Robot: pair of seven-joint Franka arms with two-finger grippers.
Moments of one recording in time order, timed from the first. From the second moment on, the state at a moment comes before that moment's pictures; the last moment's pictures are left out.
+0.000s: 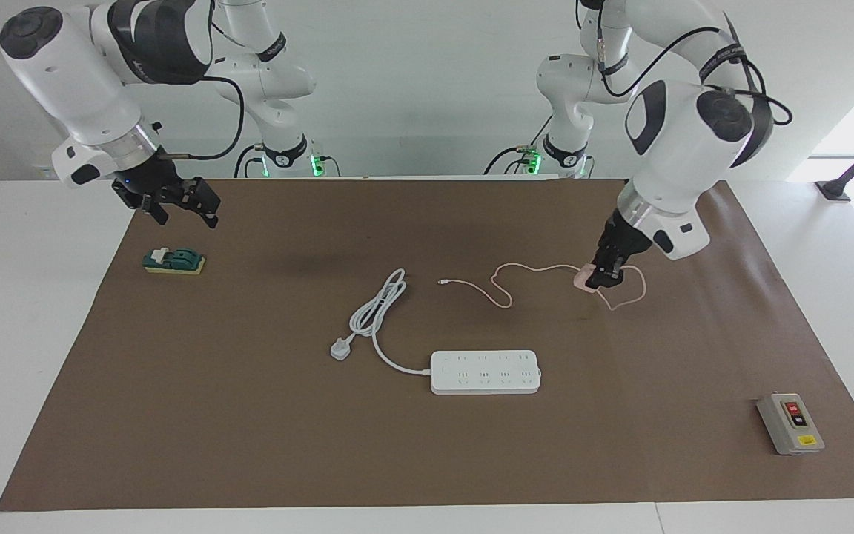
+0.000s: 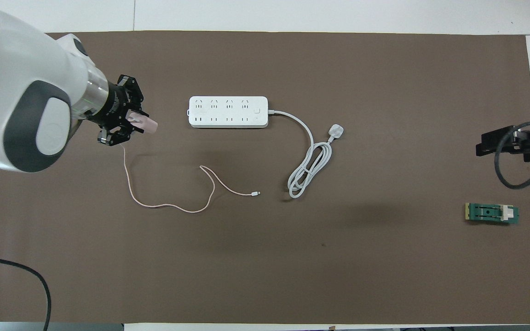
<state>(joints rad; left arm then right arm) -0.29 0.24 0.00 -1.61 -0.13 1.87 -1.46 0.05 -0.05 -0.15 -1.73 0.05 1.62 0.01</state>
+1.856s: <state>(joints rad) -0.42 0.68 0.05 -1.24 -0.04 1.89 -1.93 0.01 -0.03 -0.11 -1.60 -0.04 1.53 -0.14</state>
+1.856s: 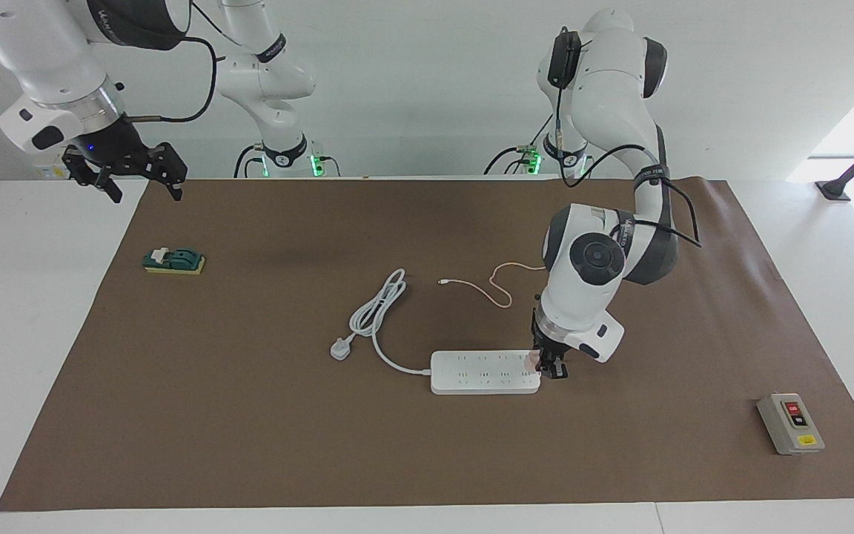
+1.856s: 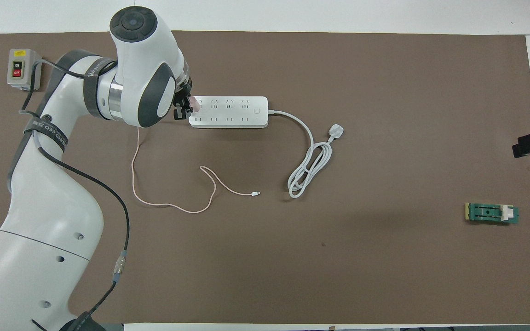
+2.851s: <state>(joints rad) -0.44 0.63 0.05 -1.34 -0.04 1.94 -1.94 0.01 -0.03 -0.11 -1.60 -0.04 1.53 -0.14</state>
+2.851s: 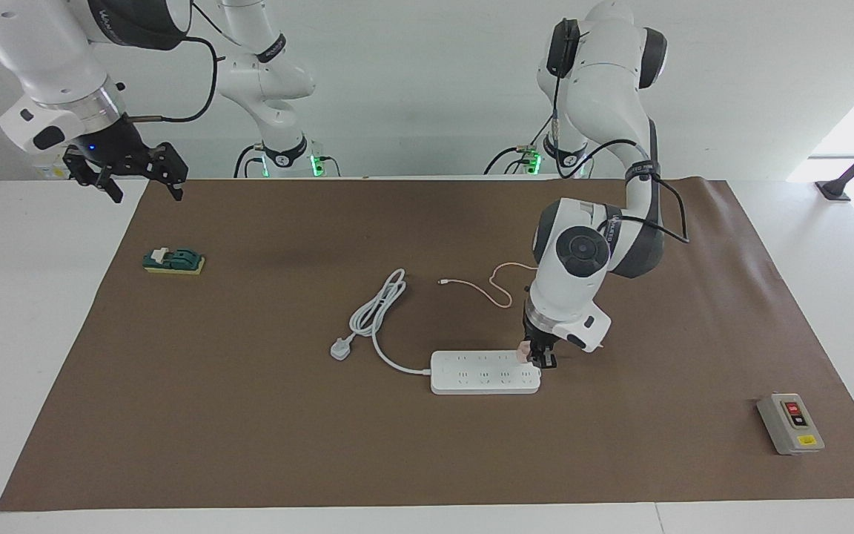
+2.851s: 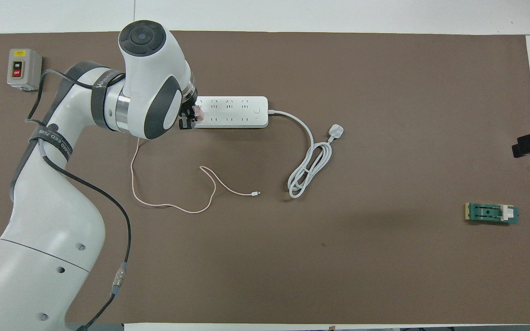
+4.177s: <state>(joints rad) -0.44 0.60 0.05 -1.42 -0.04 2.01 -1.94 0.01 -0.03 -0.11 -1.60 -0.04 1.53 -0.14</state>
